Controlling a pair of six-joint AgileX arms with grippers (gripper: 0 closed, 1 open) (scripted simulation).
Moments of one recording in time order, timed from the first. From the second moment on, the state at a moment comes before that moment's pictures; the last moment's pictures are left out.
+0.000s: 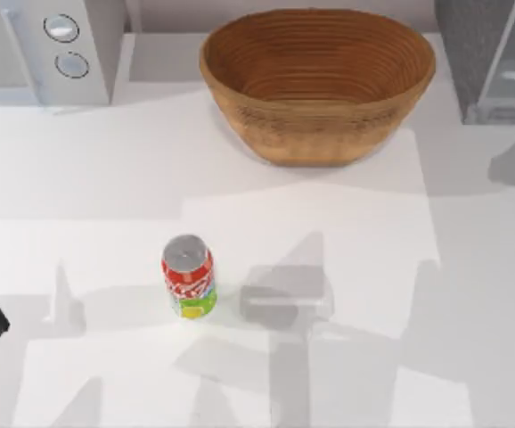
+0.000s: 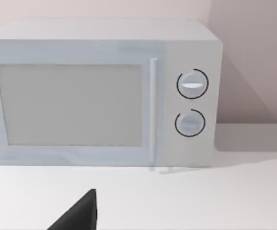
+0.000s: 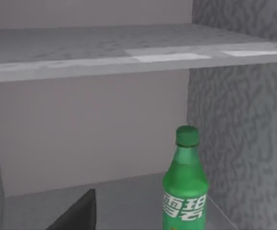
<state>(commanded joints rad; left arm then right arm) 0.00 0.00 0.00 0.00 0.00 0.00 -0.03 1.10 0.57 0.58 0.30 0.00</state>
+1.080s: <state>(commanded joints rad) 0.00 0.00 0.00 0.00 0.00 0.00 -0.06 2.21 1.09 1.12 0.57 0.00</state>
